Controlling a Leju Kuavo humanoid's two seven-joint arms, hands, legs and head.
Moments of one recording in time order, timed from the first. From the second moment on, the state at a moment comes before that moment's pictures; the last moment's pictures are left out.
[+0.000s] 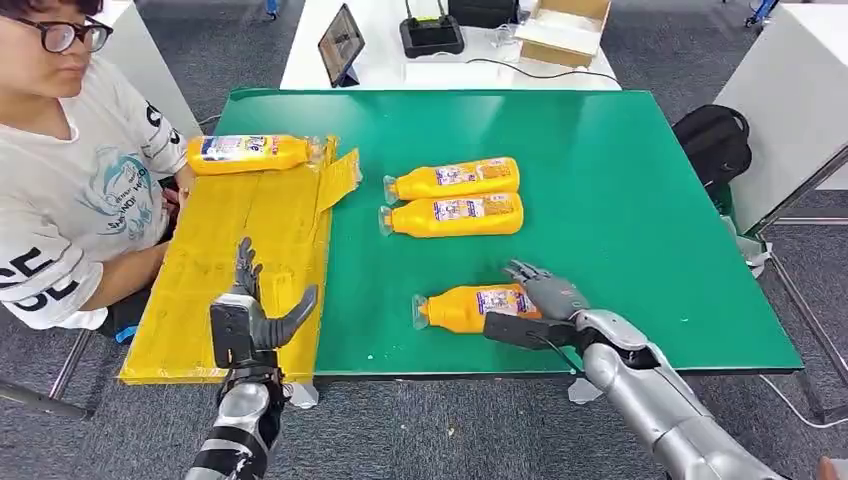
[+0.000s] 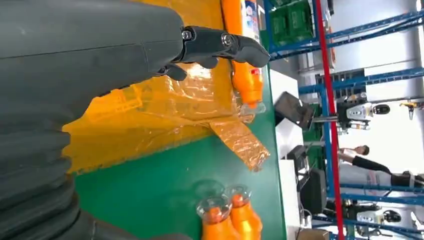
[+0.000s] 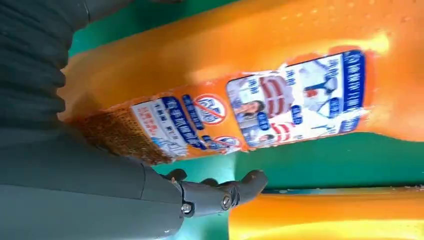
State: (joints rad) left arm -0.22 -0.26 -0.07 -1.05 -0.21 0.34 -0.68; right arm -0.45 -0.31 0.59 -1.02 0.58 0.14 -0.02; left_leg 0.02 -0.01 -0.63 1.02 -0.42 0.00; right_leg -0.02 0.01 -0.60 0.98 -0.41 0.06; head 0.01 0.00
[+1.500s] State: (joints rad) left arm -0.14 -0.29 -0.19 -1.27 0.03 0.08 -0.54; right arm -0.16 0.06 0.20 -1.52 0.38 -0.50 -0.48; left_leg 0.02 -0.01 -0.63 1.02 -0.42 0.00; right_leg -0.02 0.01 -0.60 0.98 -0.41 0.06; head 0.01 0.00
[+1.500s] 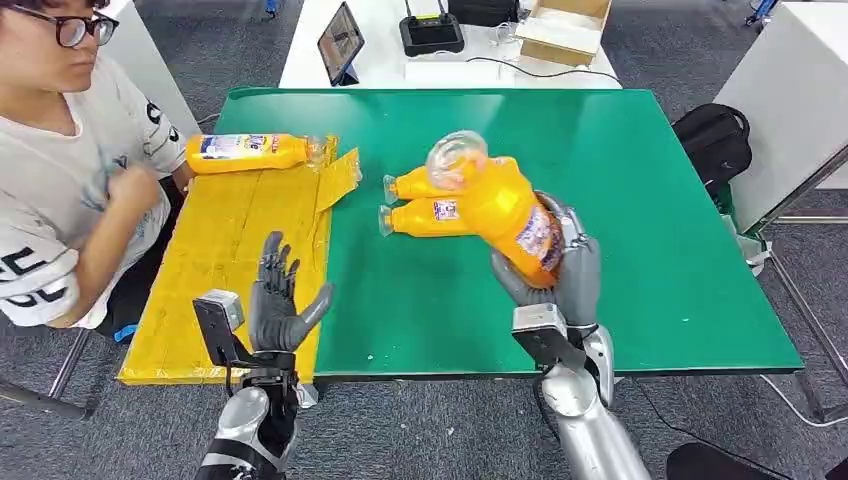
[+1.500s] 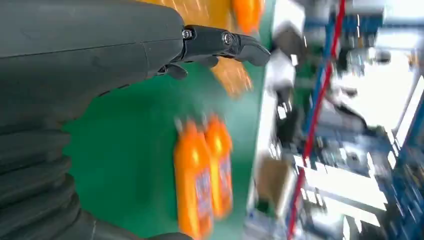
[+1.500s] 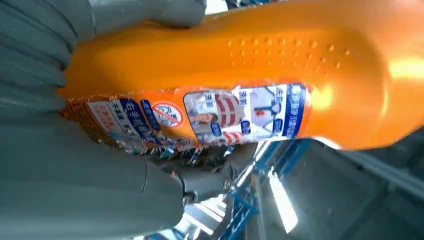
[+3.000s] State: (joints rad) left arm -0.09 -0.26 -0.43 -1.38 0.02 -0.09 -0.51; right arm -0.20 0.29 0.41 -1.05 0.27 -0.21 -0.54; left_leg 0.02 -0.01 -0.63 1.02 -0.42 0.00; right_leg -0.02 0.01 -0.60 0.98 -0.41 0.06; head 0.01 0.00
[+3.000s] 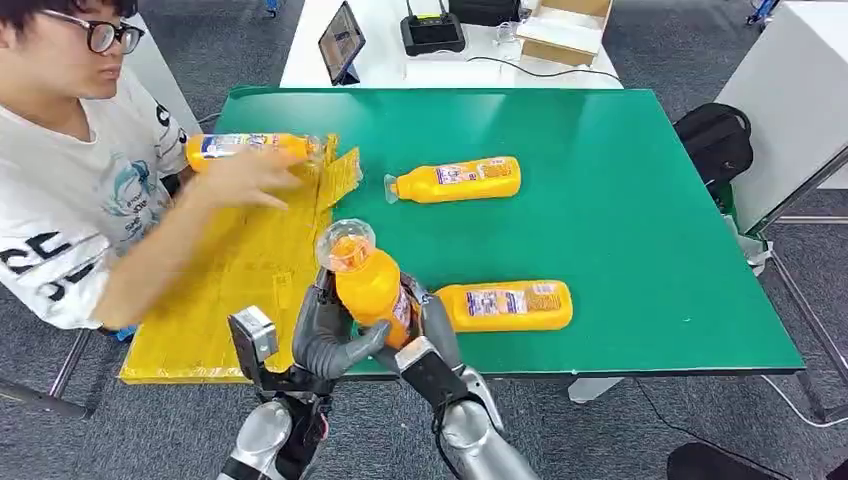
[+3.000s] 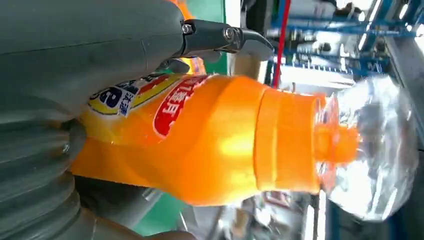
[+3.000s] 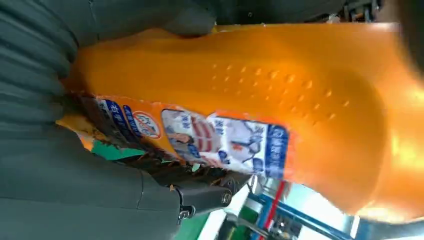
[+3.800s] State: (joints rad) left arm -0.09 -0.25 -0.43 -1.34 -0.03 -0.06 -0.52; right arm -0.22 0.29 0.42 -0.99 0.26 -0.21 -0.52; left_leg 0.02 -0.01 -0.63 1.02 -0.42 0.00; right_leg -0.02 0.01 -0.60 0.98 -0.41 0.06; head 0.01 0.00
